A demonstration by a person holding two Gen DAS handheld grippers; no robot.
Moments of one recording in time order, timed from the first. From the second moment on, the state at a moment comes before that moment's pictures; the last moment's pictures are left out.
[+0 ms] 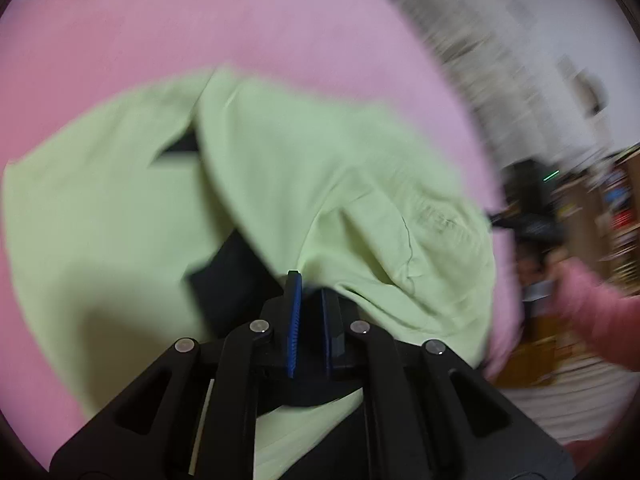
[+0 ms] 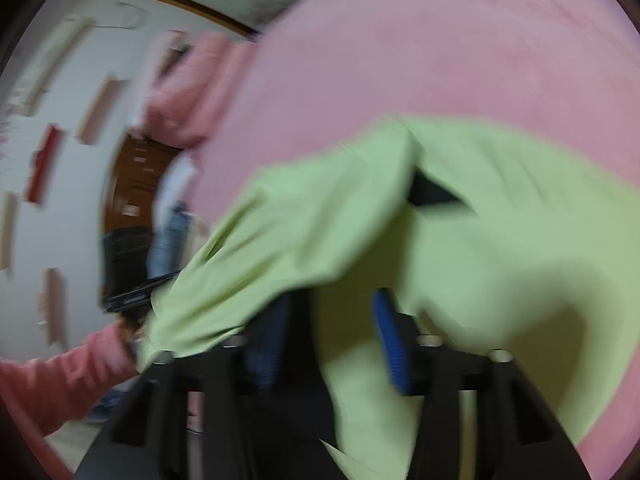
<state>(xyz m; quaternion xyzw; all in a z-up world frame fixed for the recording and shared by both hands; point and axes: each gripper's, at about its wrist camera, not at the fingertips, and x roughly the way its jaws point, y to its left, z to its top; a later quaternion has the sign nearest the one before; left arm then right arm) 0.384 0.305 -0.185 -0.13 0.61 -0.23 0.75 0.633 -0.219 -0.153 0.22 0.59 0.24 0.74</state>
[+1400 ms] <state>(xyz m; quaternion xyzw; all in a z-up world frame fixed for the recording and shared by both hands) 0.487 0.260 -0.214 -0.19 0.50 -0.04 0.85 0.695 -0.138 -0.240 0.19 0.46 -0.04 0.87</state>
